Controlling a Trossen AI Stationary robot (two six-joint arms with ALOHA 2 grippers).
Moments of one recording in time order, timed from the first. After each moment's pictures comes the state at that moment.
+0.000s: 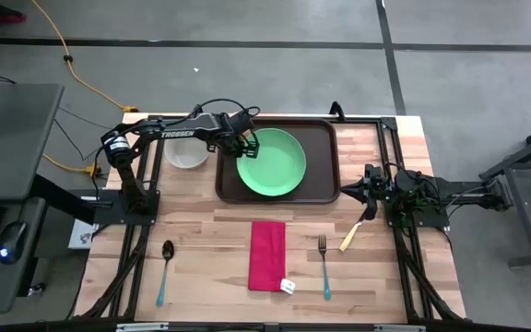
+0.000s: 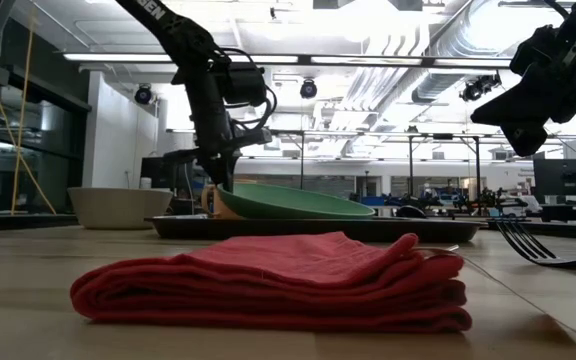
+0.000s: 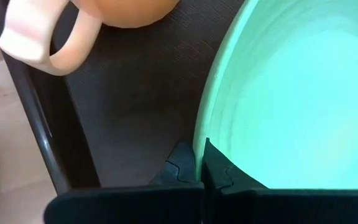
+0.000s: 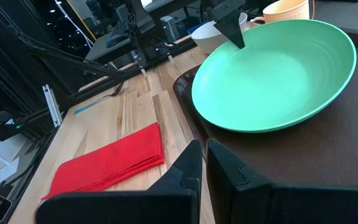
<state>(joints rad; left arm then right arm) 0.50 1.77 1.25 -0.68 -0.04 -0.83 0.00 0.12 0.12 -0.21 0.11 0.45</state>
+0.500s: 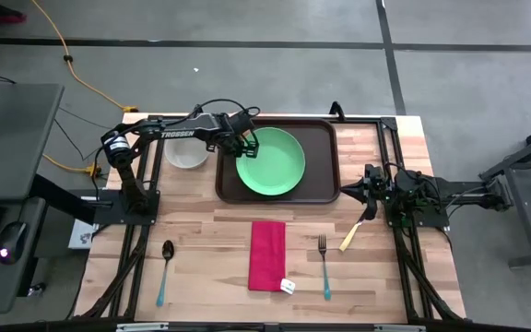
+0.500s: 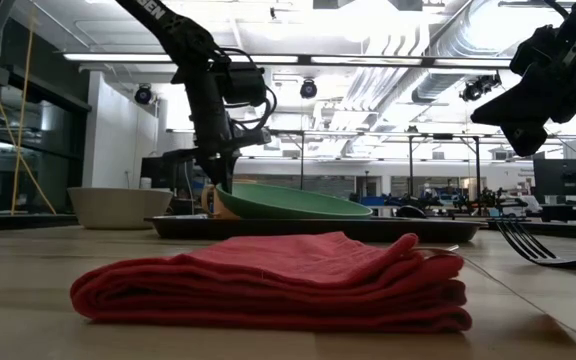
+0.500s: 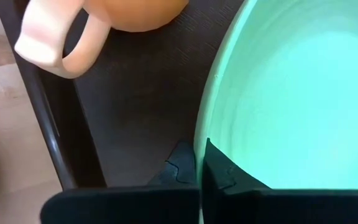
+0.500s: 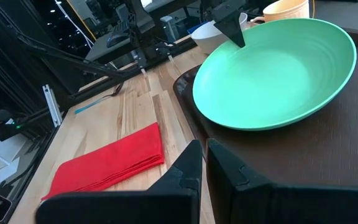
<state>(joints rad) 0.50 1.77 1.25 -0.69 -0.07 -0.83 0.00 0.12 0.12 -0.21 0.11 0.45</state>
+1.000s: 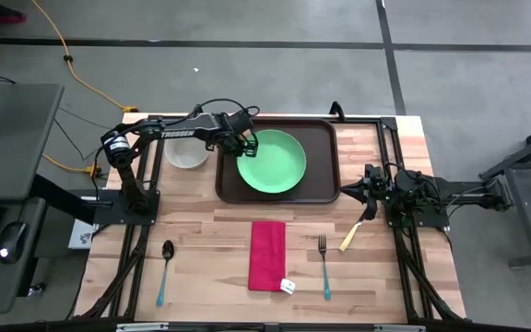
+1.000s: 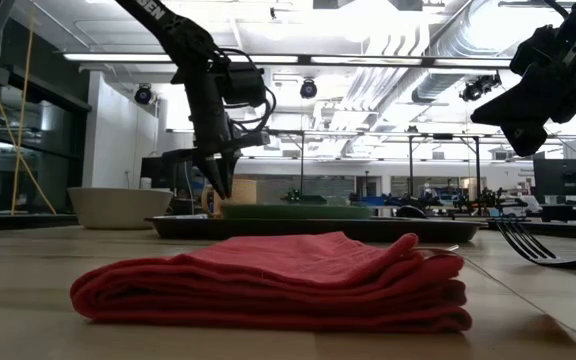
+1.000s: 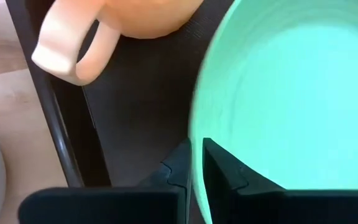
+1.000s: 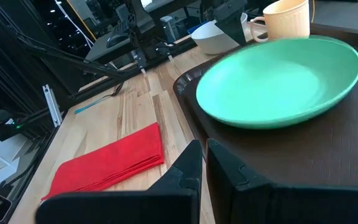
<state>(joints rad) 0.50 1.77 1.25 -0.69 -0.08 -0.83 0.00 0.12 0.12 -0.21 0.11 0.45</state>
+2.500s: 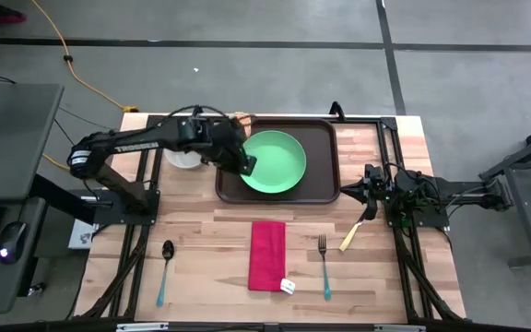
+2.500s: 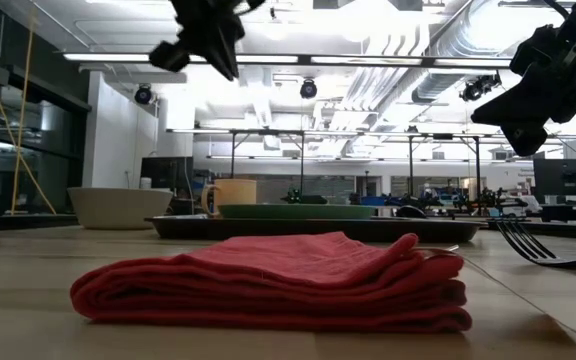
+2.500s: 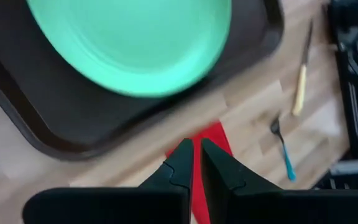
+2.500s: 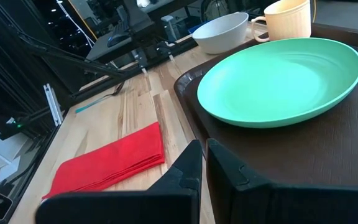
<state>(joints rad) 0.19 1.48 1.45 -0.99 0.09 -0.98 0.00 0.12 0.12 -0.21 0.11 0.45</state>
